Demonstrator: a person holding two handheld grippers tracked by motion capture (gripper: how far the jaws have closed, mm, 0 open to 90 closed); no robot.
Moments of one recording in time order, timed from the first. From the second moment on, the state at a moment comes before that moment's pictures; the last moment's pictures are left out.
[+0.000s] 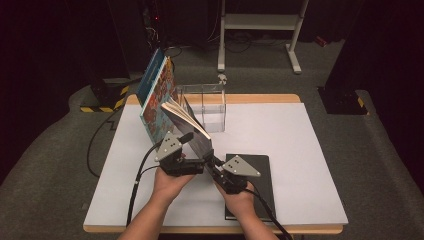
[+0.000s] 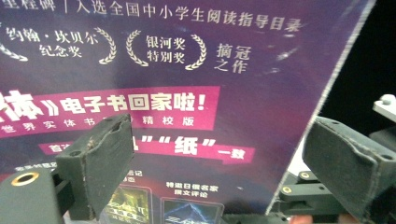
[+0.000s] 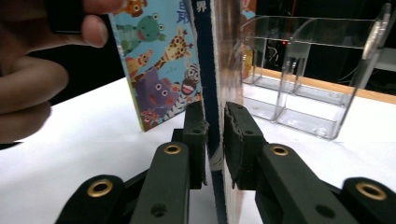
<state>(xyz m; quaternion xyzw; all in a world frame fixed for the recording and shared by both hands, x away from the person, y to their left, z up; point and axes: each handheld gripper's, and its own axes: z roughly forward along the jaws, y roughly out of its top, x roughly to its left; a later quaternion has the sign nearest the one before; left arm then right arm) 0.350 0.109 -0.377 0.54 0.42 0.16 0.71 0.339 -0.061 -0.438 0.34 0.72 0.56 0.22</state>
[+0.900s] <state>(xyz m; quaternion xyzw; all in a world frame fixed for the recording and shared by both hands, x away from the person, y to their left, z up) 0.351 0.117 -0.391 0.55 0.43 0.21 0.68 0.332 -0.032 -0.438 0.32 0.73 0.58 0.18</state>
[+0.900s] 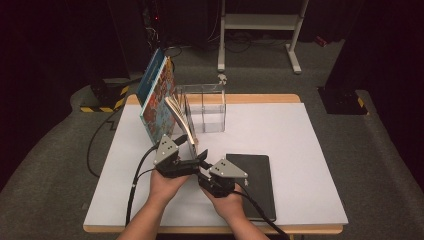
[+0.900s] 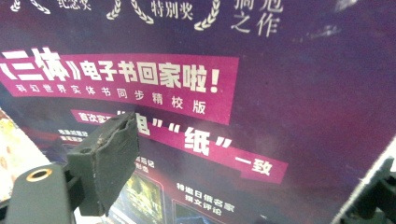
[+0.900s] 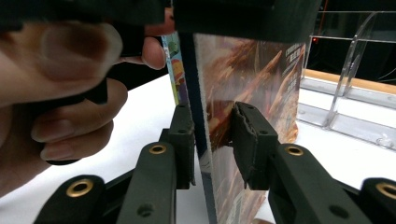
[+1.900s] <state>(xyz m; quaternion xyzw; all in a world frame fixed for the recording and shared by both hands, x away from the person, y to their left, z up) 0.344 0.115 -0.395 0.56 0.43 0.26 0.66 0.322 -0.162 -0.440 0.39 0.71 0.54 0.23</state>
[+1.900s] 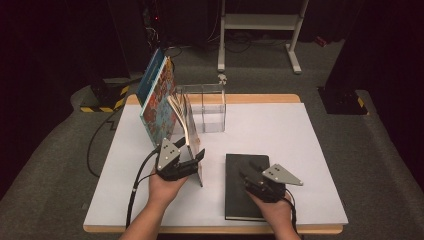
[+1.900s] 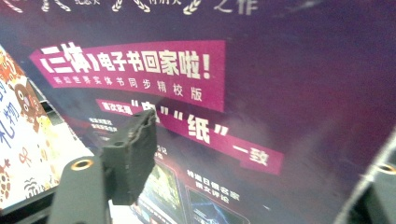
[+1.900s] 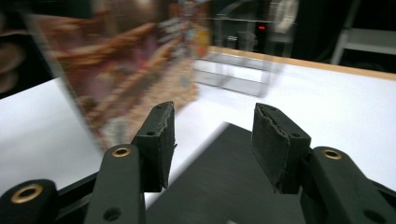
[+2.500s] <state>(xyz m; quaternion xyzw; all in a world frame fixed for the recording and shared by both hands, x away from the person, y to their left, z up) 0.337 0.127 -0.388 0.57 0.44 0.28 0.63 0.326 -0.196 -0.454 0.43 0.69 0.54 0.22</state>
